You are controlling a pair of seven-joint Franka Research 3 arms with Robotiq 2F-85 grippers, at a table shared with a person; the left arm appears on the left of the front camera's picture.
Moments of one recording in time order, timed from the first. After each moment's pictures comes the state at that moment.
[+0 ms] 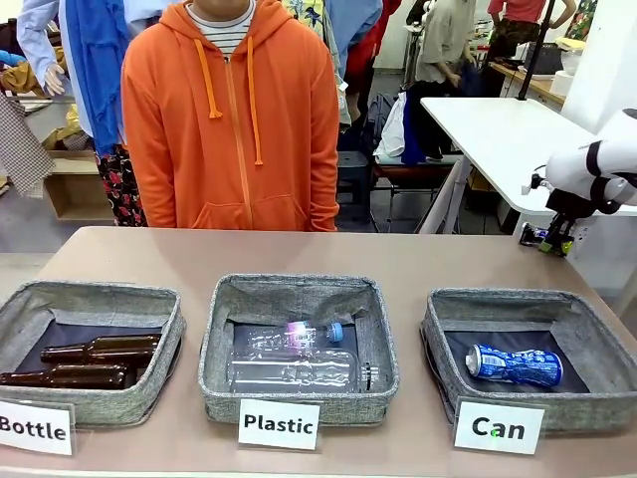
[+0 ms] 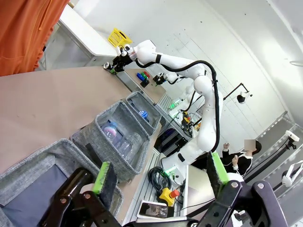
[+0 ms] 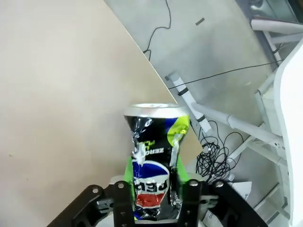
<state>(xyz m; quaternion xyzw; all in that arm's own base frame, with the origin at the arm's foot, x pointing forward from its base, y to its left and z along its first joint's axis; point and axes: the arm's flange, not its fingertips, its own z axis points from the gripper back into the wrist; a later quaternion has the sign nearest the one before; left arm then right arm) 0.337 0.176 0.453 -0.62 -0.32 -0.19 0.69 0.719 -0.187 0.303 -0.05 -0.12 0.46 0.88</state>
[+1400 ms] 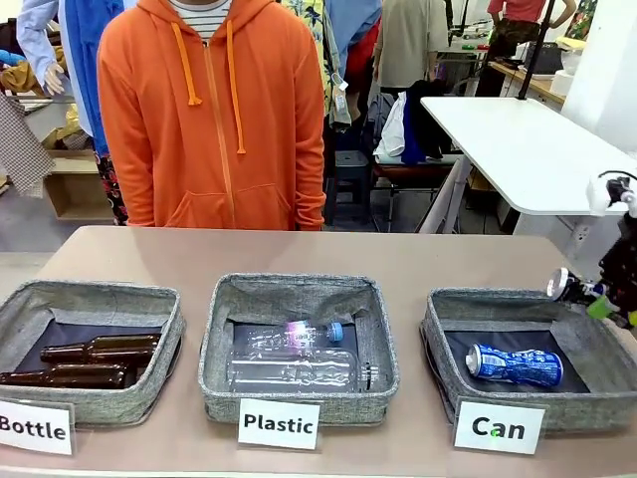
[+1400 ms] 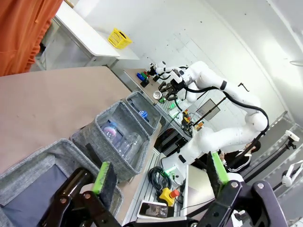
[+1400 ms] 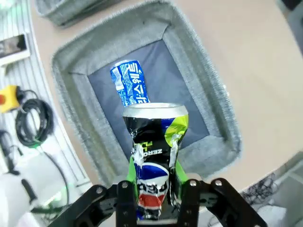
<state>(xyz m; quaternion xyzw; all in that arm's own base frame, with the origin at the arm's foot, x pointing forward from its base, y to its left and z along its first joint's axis) 0.337 0.176 0.453 -0.62 -0.32 -0.19 0.69 0.356 -0.054 0.440 0.09 -0.13 0.52 0.84</state>
